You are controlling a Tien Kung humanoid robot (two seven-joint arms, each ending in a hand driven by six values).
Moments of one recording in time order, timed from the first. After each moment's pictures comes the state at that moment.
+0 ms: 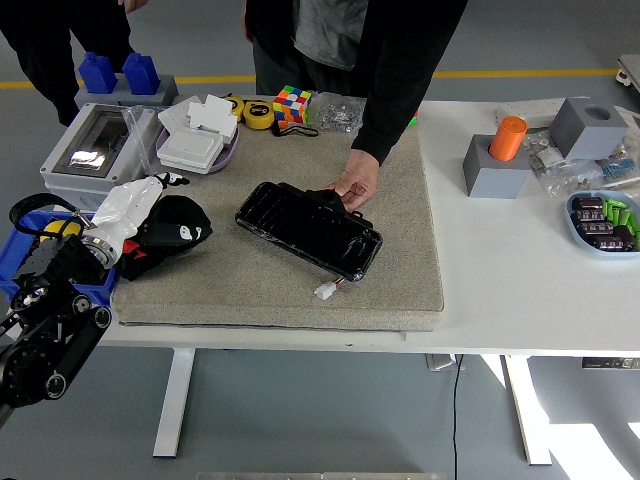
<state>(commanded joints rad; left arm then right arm) -0.39 0.21 -1.21 -1.03 2.18 0.08 0.06 -0.13 -0.14 1.47 0.31 -1.25 -0.02 0.16</state>
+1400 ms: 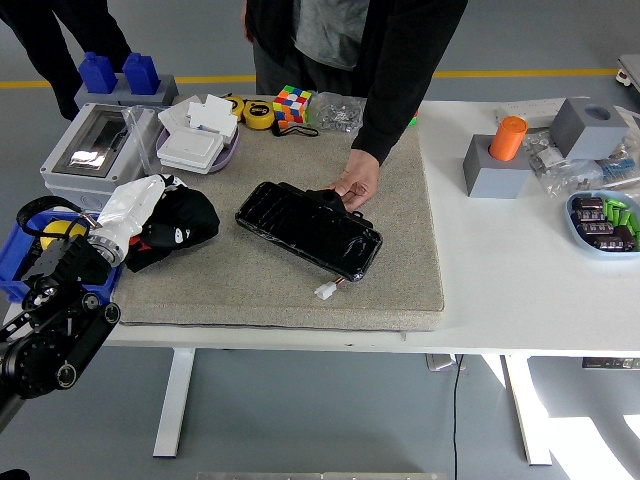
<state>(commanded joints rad) -0.41 0.22 -1.17 -1.00 2.09 0.18 -0.01 -0.14 -0.14 1.49 0.31 -1.26 -0.02 0.17</state>
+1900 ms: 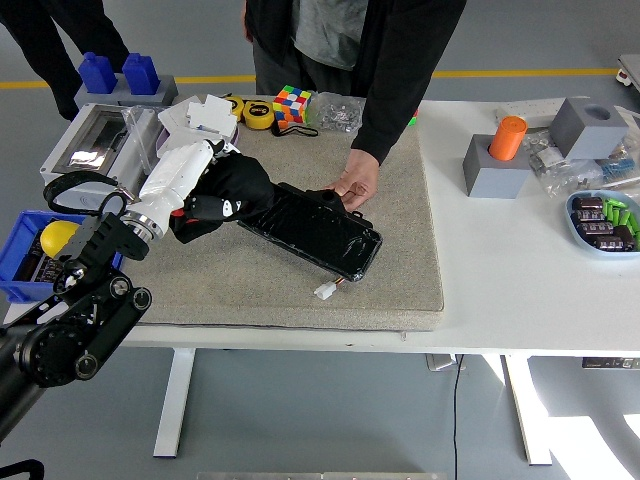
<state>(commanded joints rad) -0.49 0.16 -1.05 -1.06 1.99 0.20 -0.03 -0.13 -0.14 1.48 0.31 -1.26 -0.02 0.17</state>
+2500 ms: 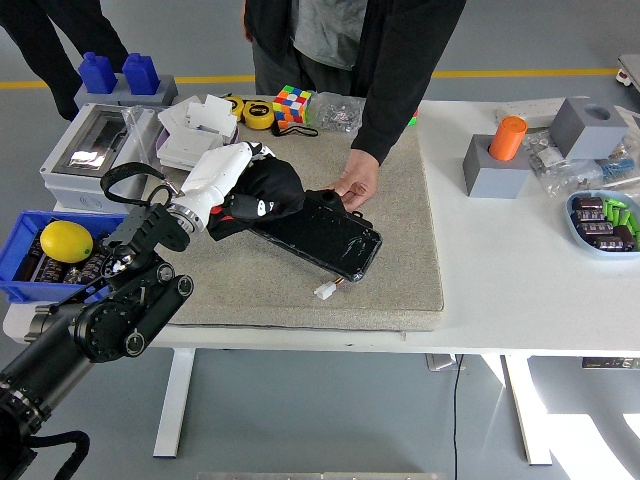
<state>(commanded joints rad) -0.61 0.05 -1.01 -0.86 2.04 0.22 -0.06 -0.14 -0.14 1.48 0.31 -1.26 -0.02 0.17</state>
